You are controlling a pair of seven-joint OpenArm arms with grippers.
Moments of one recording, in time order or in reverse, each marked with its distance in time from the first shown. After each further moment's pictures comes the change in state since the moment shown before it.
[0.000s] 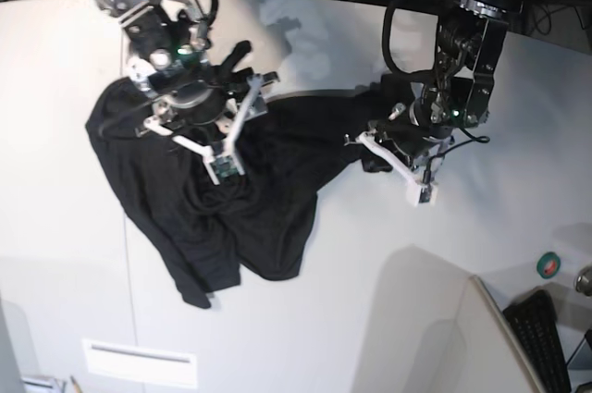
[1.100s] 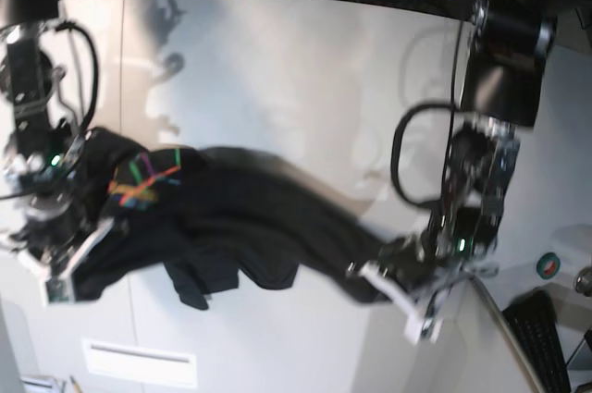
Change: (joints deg) left arm -28.2 -0.1 7.4 -11.8 0.0 0.3 0.5; right arm 13.7 14.3 21.6 -4.5 -2.4 0.5 17.6
